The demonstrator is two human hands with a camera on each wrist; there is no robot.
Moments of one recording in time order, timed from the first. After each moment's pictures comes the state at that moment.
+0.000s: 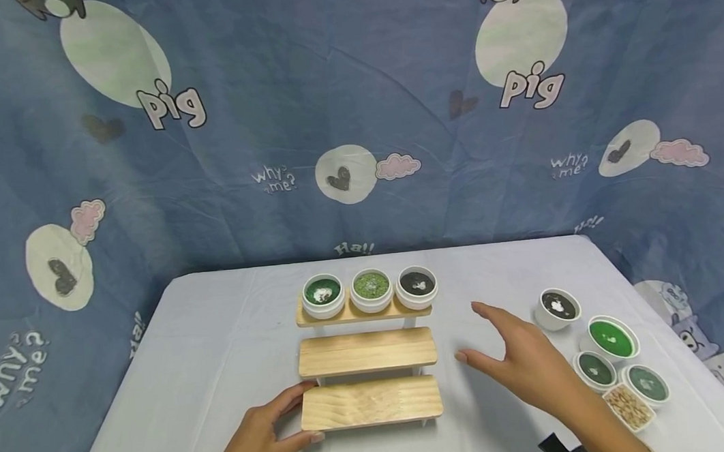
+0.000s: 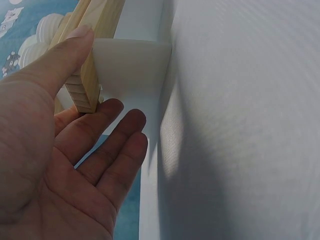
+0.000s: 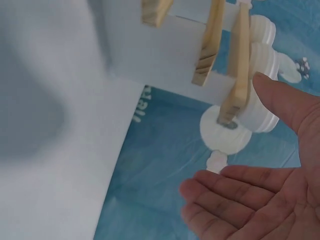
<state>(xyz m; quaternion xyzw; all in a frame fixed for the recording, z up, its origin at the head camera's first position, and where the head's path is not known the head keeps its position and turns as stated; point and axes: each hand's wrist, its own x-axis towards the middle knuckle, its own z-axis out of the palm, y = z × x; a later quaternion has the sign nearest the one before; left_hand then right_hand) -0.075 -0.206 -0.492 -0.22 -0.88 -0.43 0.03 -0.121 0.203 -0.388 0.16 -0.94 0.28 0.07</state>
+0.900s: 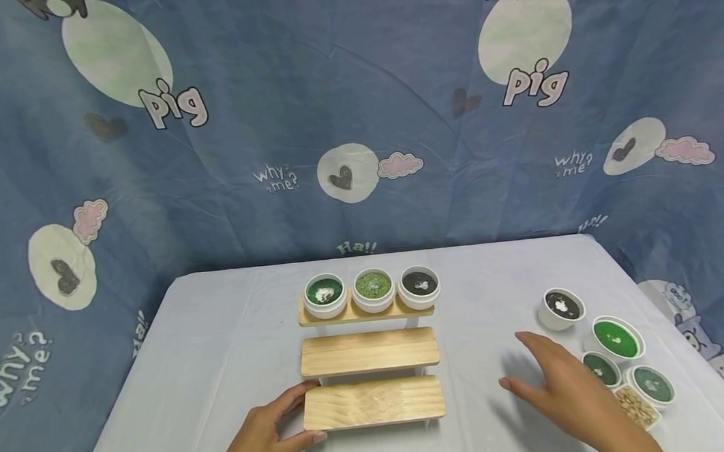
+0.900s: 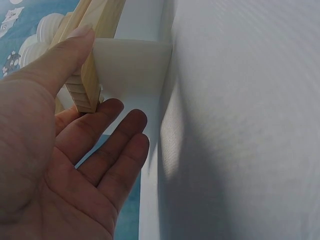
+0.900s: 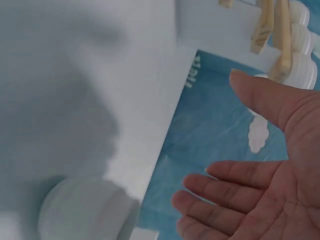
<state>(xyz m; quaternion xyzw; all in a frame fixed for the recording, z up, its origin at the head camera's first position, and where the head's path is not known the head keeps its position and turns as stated) -0.073 -0.206 -0.491 -0.21 -0.88 -0.42 0.03 -0.098 0.251 -0.428 0.12 -0.97 0.21 0.07</state>
